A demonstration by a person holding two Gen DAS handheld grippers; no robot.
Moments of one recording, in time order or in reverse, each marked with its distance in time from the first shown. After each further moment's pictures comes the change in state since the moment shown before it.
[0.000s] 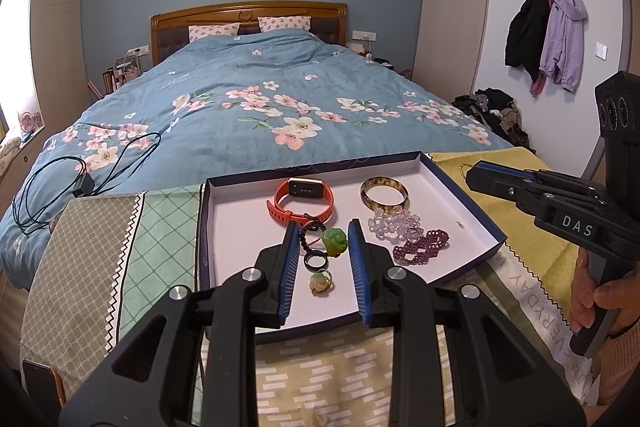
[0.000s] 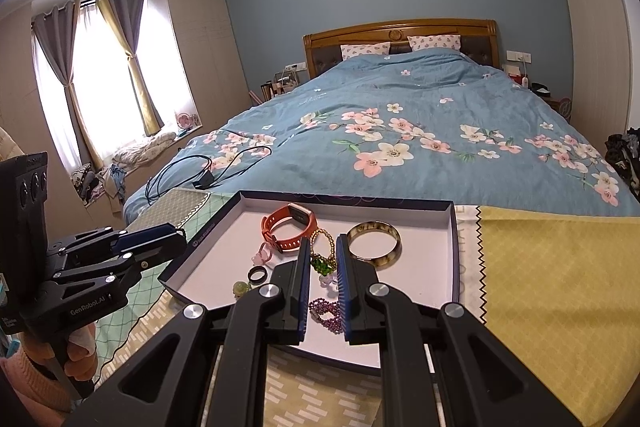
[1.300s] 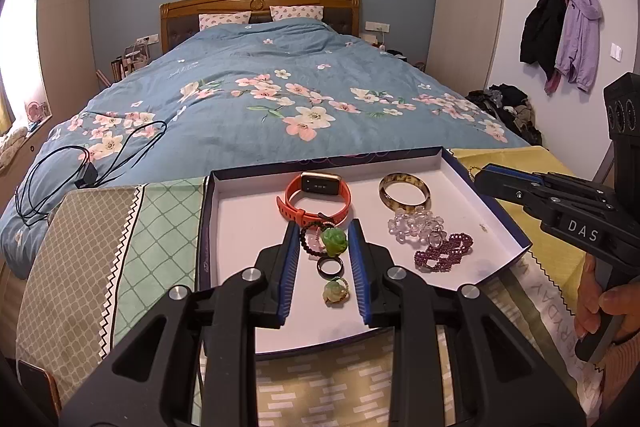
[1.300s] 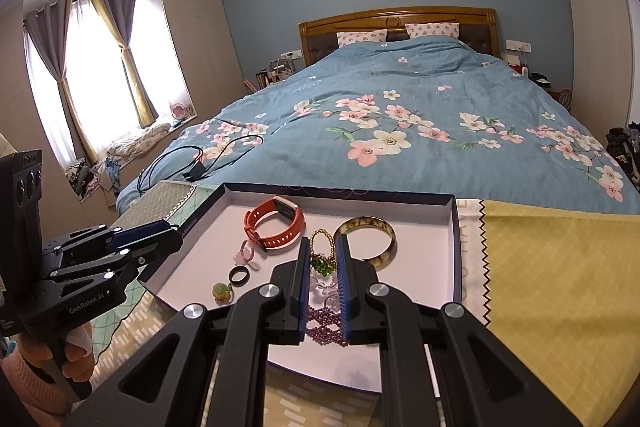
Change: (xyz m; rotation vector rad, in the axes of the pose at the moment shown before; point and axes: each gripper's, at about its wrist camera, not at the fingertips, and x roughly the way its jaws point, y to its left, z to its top) left arm 0.031 0.005 0.004 -0.025 0.039 0.039; right arm 0.025 -0.012 -0.001 0.002 0.046 -0.009
